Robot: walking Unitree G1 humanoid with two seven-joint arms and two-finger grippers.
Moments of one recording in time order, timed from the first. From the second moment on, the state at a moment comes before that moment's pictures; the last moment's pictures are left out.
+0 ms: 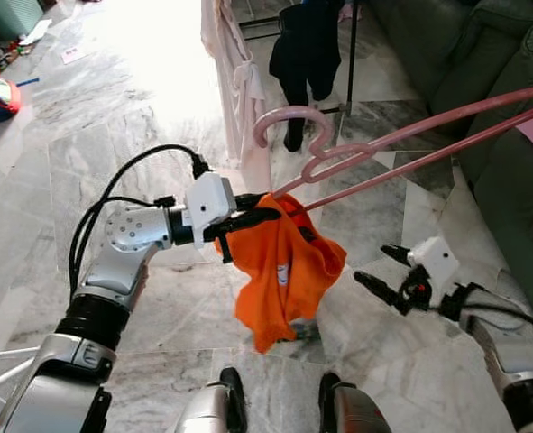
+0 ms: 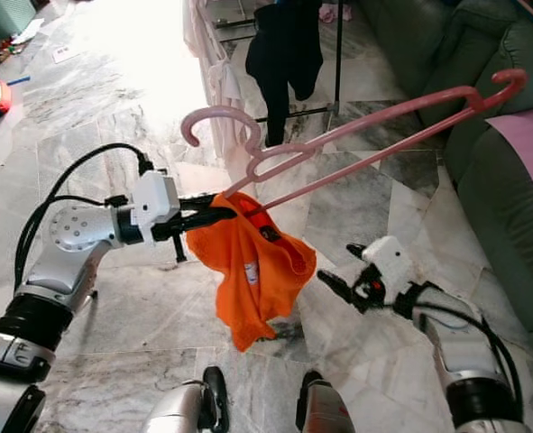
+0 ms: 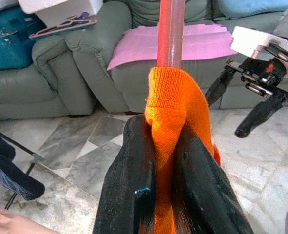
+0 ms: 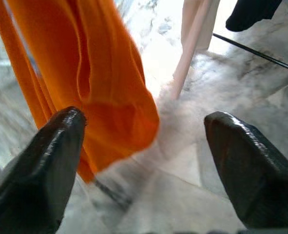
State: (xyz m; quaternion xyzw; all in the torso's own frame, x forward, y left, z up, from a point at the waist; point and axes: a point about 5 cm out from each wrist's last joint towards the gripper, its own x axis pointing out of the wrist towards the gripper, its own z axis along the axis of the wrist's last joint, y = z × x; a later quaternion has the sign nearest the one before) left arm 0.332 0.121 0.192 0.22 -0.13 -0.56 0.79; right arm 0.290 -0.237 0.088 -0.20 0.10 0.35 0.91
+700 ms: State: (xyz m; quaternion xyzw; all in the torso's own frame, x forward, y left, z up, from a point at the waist) left arm 0.325 0.110 0.221 0.21 -0.15 -0.59 0.77; right arm 0.299 -0.225 0.071 -0.36 0.04 0.28 0.89
